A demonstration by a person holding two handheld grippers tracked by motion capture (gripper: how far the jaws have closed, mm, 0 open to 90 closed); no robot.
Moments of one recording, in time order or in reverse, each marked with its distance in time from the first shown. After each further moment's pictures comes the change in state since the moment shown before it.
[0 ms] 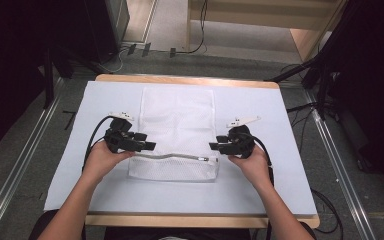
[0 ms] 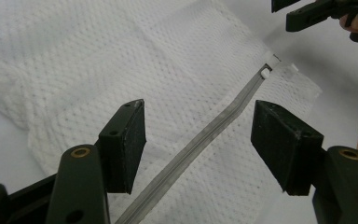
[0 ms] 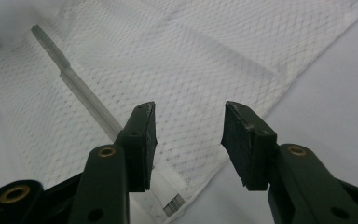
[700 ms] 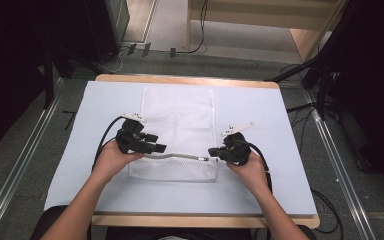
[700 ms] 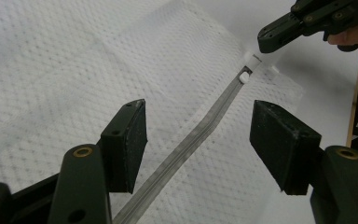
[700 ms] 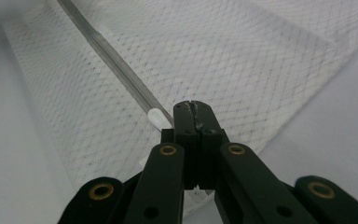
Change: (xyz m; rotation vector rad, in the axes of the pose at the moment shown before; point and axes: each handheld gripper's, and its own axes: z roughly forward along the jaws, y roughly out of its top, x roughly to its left) left arm -0.019 0.013 0.020 0.016 -0.039 0.056; right arm 0.015 -0.011 0.006 0.080 0.054 -0.021
